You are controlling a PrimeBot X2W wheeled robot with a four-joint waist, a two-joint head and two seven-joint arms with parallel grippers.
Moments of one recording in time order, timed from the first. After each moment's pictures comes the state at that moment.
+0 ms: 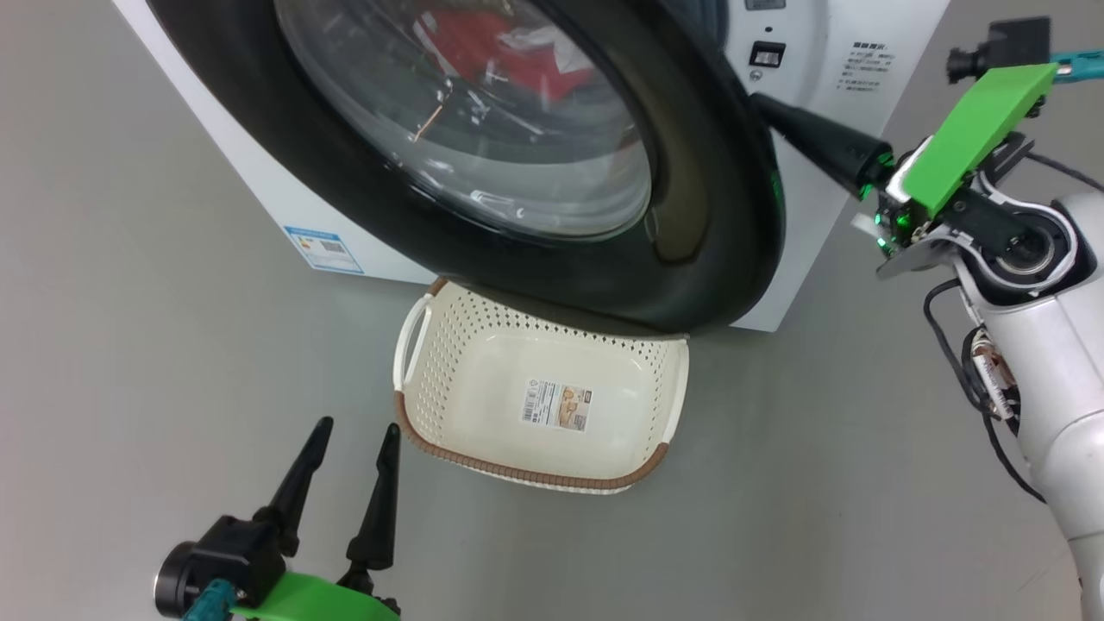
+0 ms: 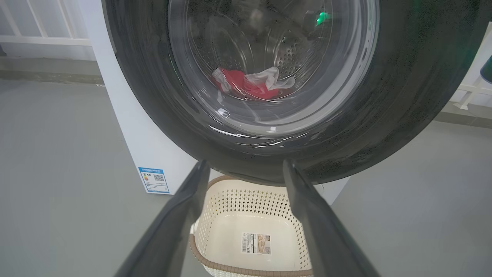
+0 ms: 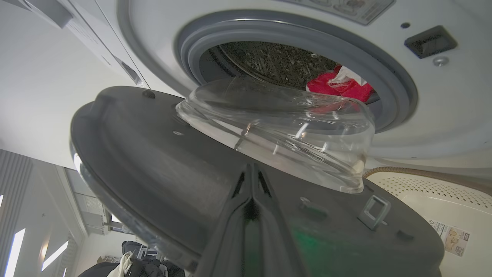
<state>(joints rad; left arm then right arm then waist) -0.13 0.04 -0.09 0.23 -0.22 -0.13 -0.25 -0.88 -0.25 0.28 0.59 1.60 0.12 0.57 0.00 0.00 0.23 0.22</state>
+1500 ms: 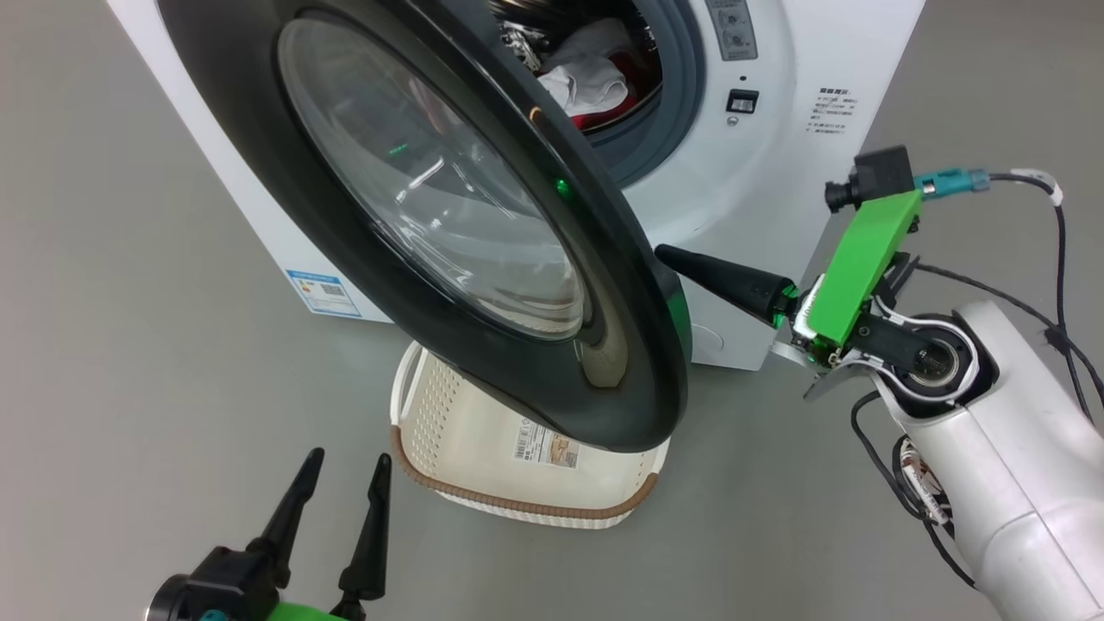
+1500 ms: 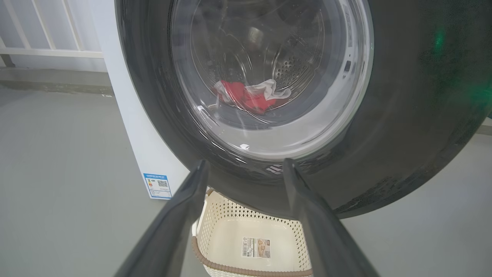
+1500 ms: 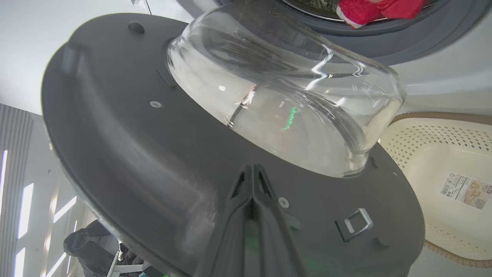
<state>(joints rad) -0.06 0.04 -0.07 0.21 -0.20 -0.12 -0.25 -0.69 -0.19 0.34 0.46 1.56 0.12 0.64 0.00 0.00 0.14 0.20</state>
